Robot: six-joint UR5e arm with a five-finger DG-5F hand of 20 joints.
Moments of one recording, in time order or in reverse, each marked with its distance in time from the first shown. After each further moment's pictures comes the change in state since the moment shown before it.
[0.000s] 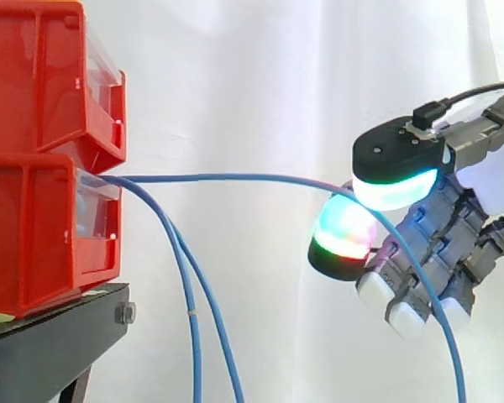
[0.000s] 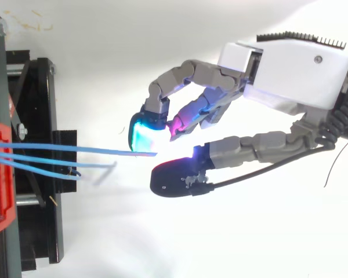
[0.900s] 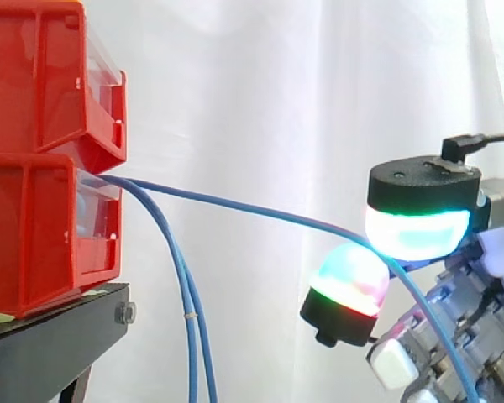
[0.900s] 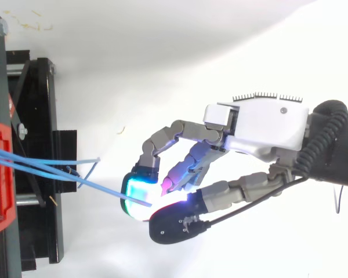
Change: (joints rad) arm 0.033 0.000 -0.207 0.286 -0.101 0.299
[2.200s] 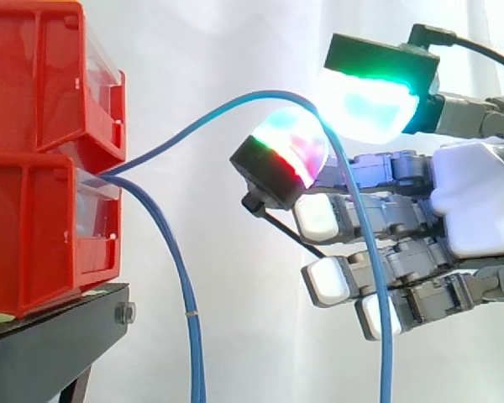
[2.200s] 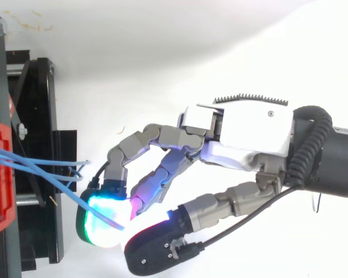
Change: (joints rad) arm 0.000 0.000 -0.043 0.320 0.002 -0.005
